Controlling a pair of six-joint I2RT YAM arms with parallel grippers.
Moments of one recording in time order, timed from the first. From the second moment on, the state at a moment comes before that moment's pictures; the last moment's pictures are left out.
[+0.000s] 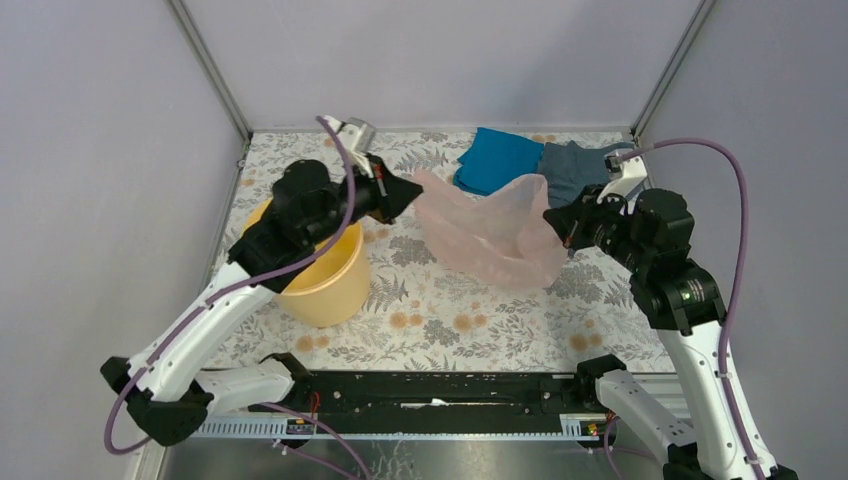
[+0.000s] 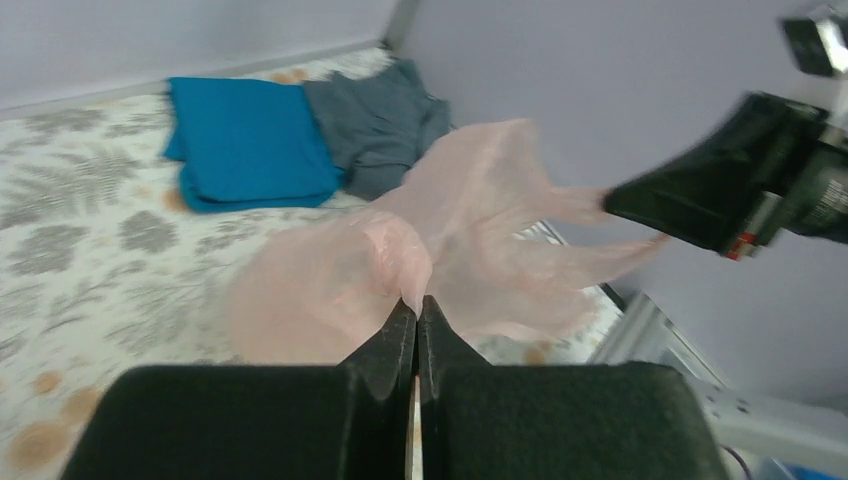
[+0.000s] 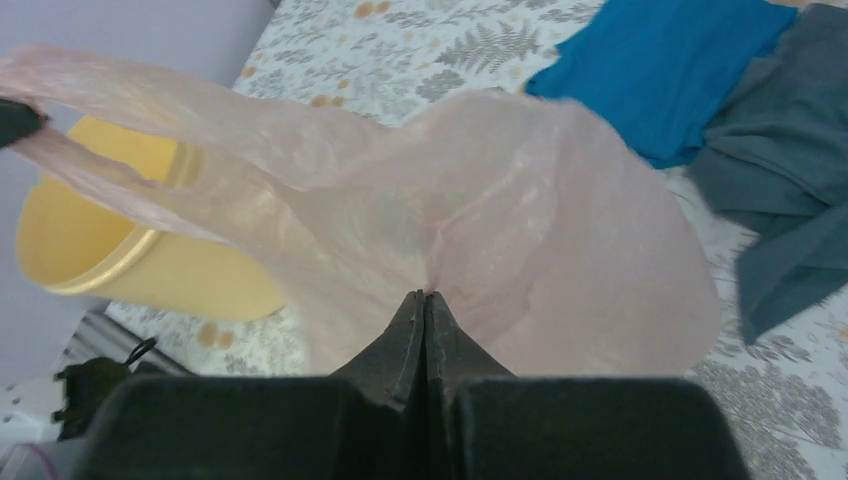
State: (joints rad) left arm -0.68 1.04 1.28 -0.33 0.13 -0.41; right arm 0.27 0.79 1.16 -0.67 -0.22 0.33
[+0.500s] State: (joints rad) left arm -0.92 1.29 1.39 -0.25 0.12 -0.52; right arm 0.27 0.94 0.98 -0.15 -0.67 0.70
